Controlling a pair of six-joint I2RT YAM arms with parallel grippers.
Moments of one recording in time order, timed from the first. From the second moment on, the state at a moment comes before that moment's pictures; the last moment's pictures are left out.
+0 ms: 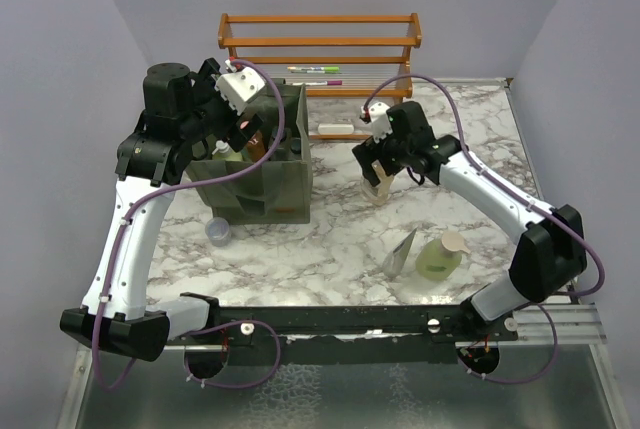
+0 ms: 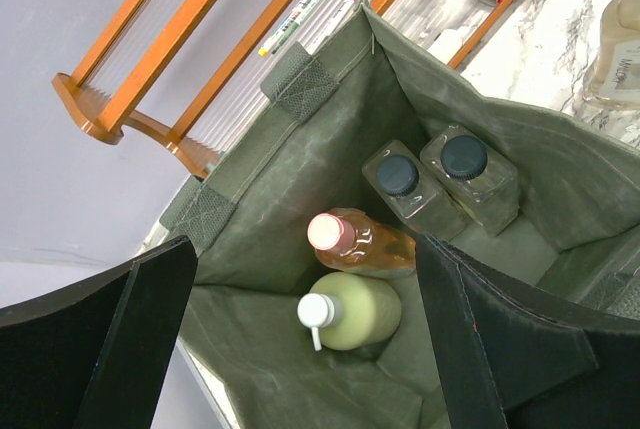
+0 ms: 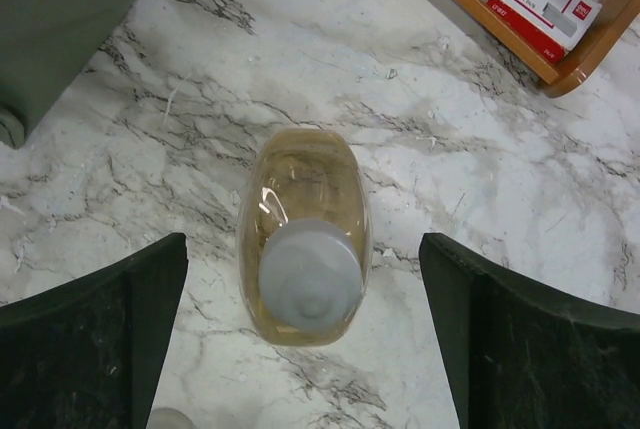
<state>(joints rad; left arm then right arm) -0.20 1.21 1.55 -0.71 0.37 0.60 0.54 1.55 1.27 -0.50 -0.01 -0.17</state>
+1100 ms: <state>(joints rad) -0.20 1.21 1.55 -0.73 0.38 0.61 0.54 1.40 1.10 -0.55 -0.28 -0.20</state>
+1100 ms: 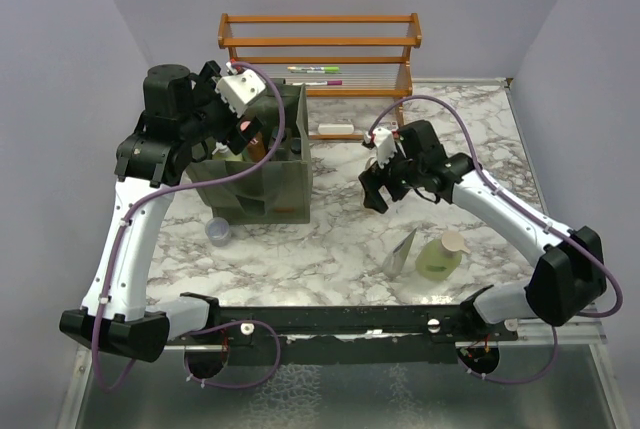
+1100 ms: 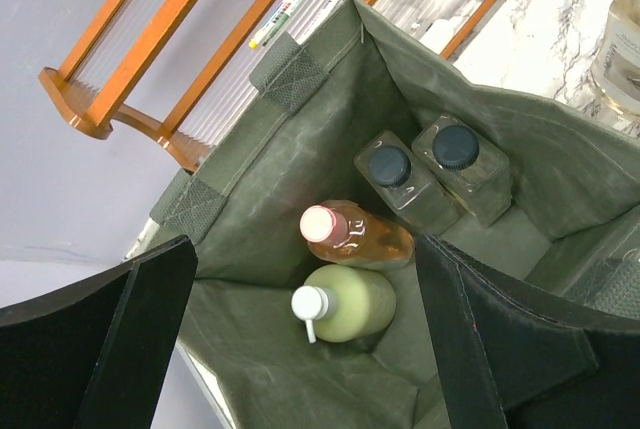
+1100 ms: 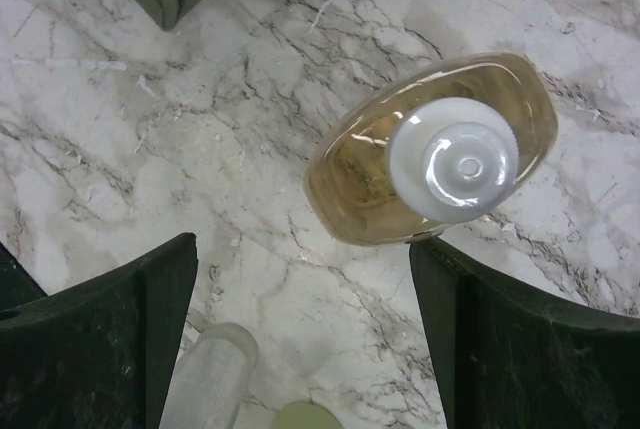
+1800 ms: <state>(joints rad) -0.20 1.20 1.55 -0.76 0.40 0.62 0.54 1.33 1.09 -0.50 -0.21 -0.52</state>
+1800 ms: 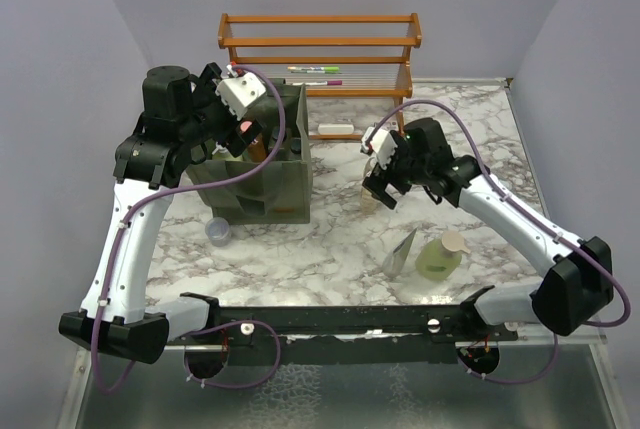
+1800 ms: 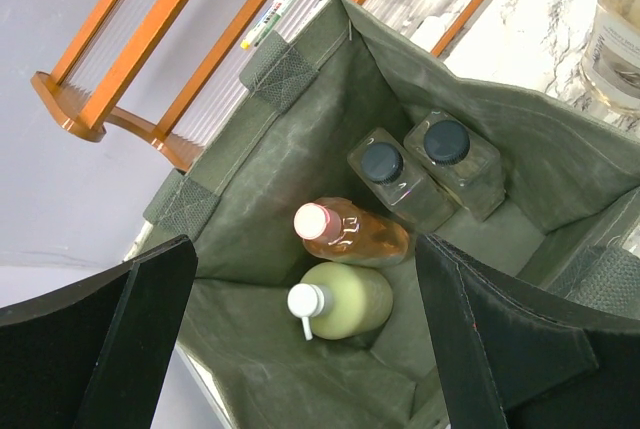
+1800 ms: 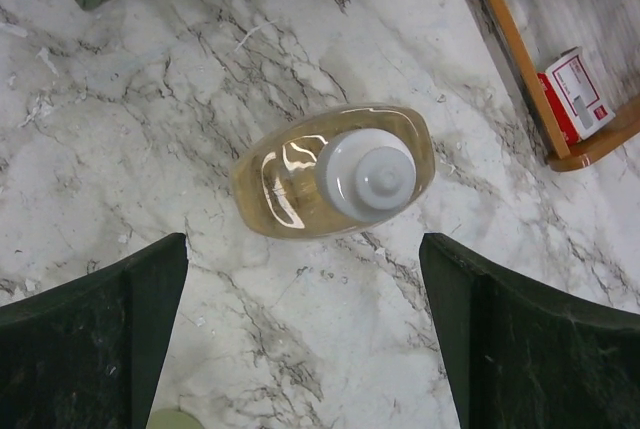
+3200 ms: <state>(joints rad) -0.20 1.20 1.53 -0.79 0.55 0.64 0.55 1.47 1.17 -0.47 -0.03 -0.18</state>
